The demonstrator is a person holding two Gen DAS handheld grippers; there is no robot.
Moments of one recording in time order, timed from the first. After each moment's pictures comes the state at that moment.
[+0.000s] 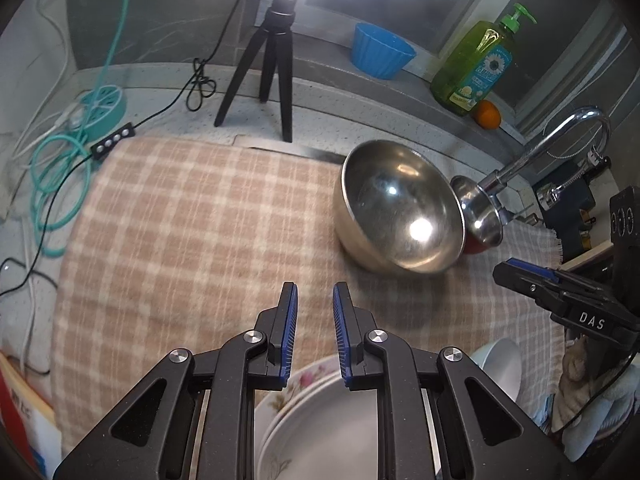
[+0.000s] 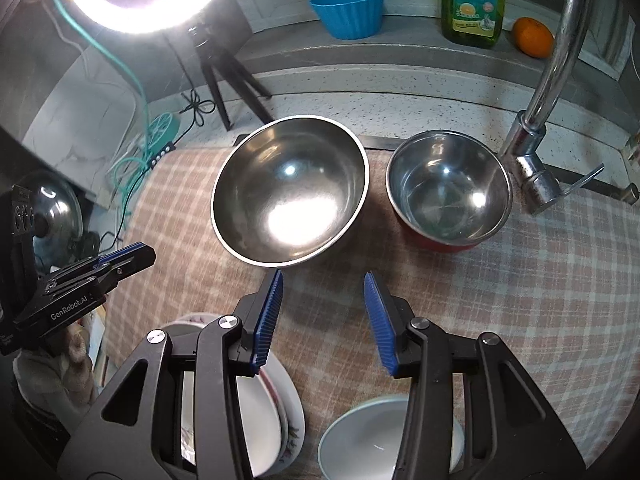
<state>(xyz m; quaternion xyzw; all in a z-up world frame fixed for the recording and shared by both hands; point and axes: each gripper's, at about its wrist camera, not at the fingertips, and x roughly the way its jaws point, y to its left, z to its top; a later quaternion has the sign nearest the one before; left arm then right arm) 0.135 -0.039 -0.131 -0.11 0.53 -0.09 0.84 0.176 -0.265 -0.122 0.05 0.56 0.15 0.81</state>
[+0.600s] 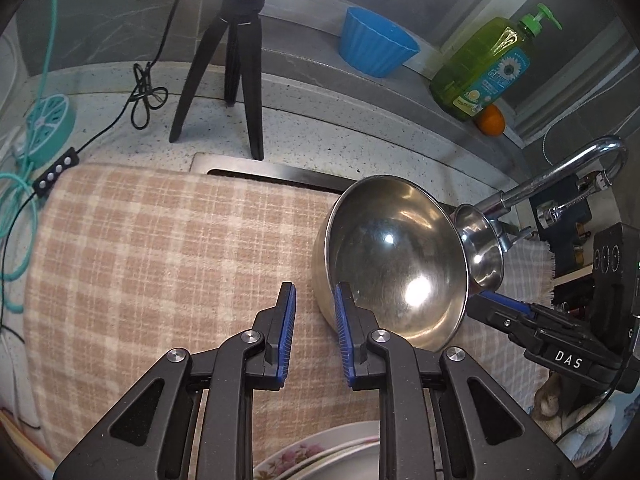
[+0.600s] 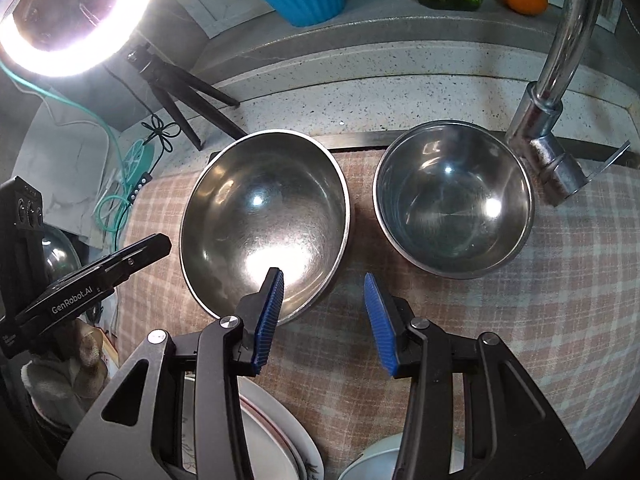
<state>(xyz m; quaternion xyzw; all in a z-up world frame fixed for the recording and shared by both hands) 0.209 -0.050 -0.148 -0.12 0.56 -0.13 0.81 0.221 -0.269 -0.157 0.11 0.59 0.12 0.79</state>
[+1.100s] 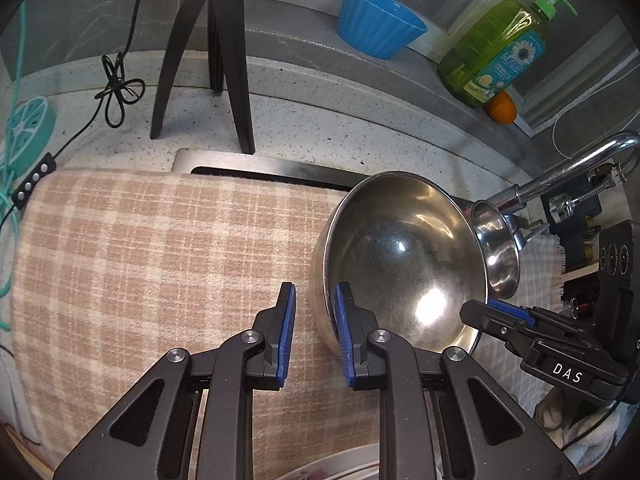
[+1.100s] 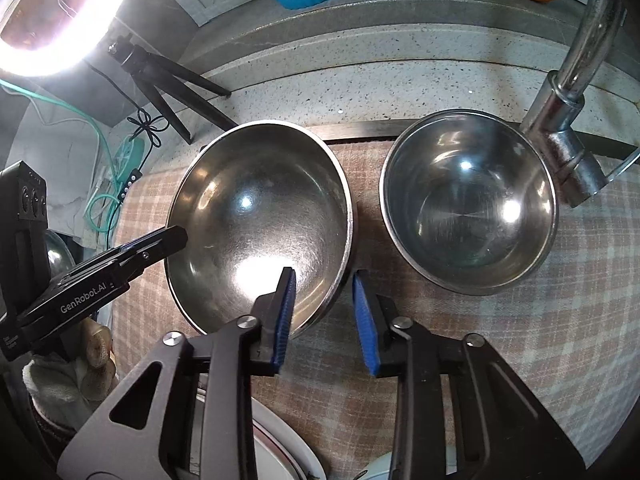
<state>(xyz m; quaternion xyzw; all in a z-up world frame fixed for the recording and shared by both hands) 0.231 -0.061 -0.167 -0.11 0.58 -0.13 0.80 0.239 -0.262 -0.177 0.11 0.61 0.11 0.77</state>
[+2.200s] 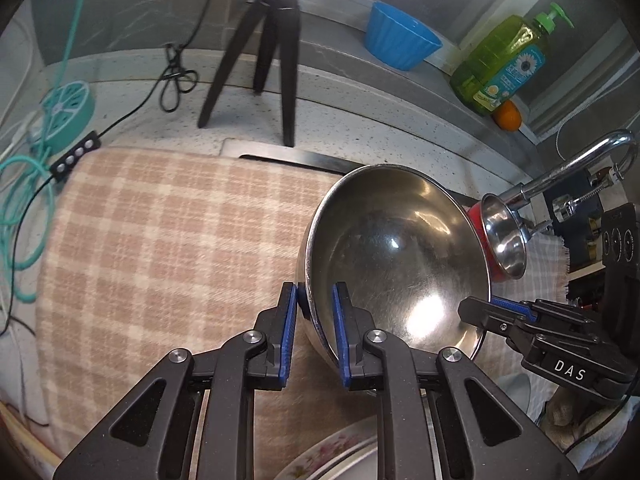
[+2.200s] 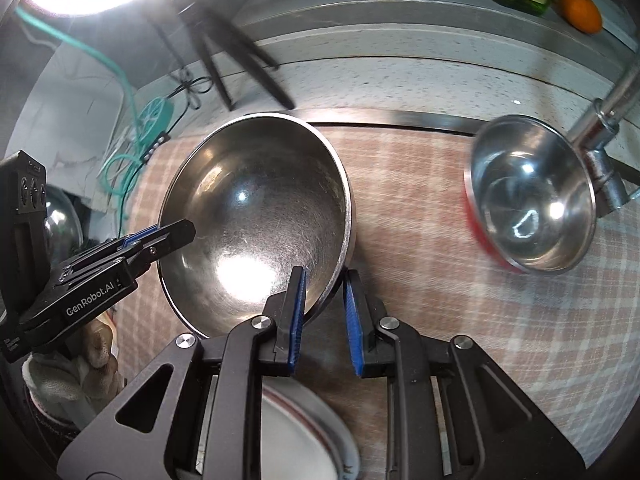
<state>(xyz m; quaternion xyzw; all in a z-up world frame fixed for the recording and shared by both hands) 0.196 -0.021 -0.155 -0.12 0.56 -0.10 0.81 0.219 -0.208 -0.167 0.07 0.62 0.16 0.77</state>
